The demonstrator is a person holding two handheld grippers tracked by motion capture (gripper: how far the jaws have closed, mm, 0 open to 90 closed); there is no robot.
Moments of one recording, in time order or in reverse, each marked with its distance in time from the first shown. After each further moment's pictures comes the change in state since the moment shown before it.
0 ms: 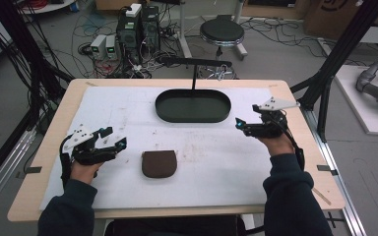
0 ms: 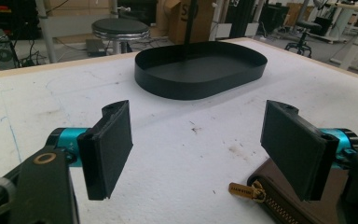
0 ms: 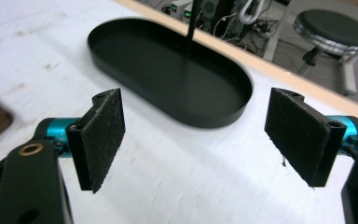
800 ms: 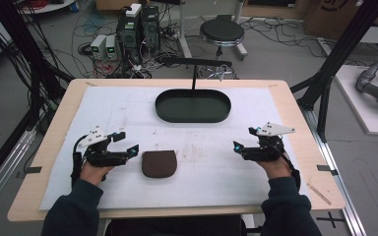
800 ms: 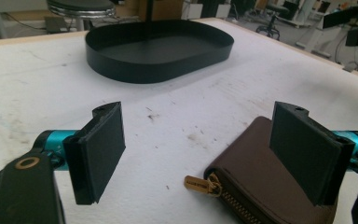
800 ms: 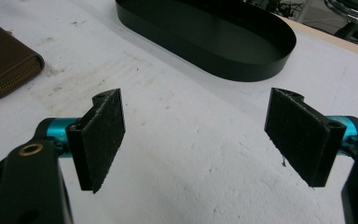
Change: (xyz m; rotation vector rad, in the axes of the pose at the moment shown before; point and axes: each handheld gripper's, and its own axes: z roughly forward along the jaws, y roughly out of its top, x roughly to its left) left arm -0.019 -0.006 0.025 0.102 -0.132 -0.015; right arm 0.024 -0.059 0.000 0.024 0.065 0.015
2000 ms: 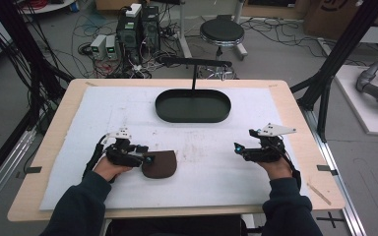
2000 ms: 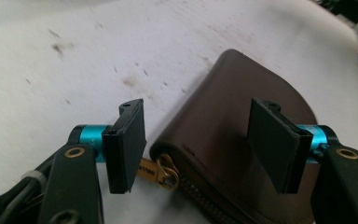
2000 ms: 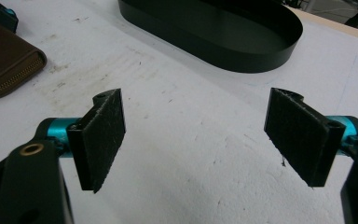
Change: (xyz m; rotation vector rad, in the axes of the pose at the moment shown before) left arm 0.003 -0.009 0.050 0.309 -0.263 -0.107; right arm -0.004 -0.005 0.001 0.015 0.026 0.029
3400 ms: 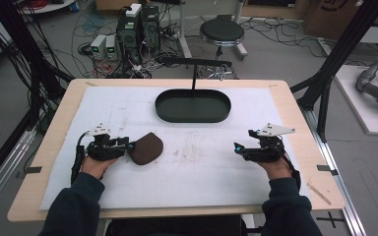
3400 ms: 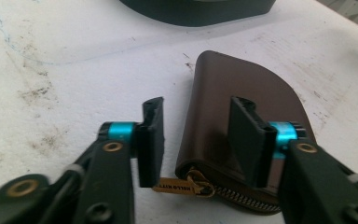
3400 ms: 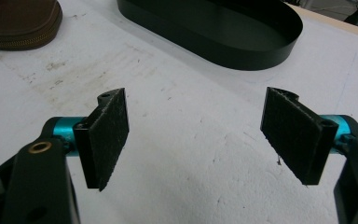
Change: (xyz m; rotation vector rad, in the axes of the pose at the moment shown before) left arm 0.020 -0.011 -0.042 -0.145 0.285 -0.061; right arm 0.001 0.000 0.001 0.011 -0.006 0.002
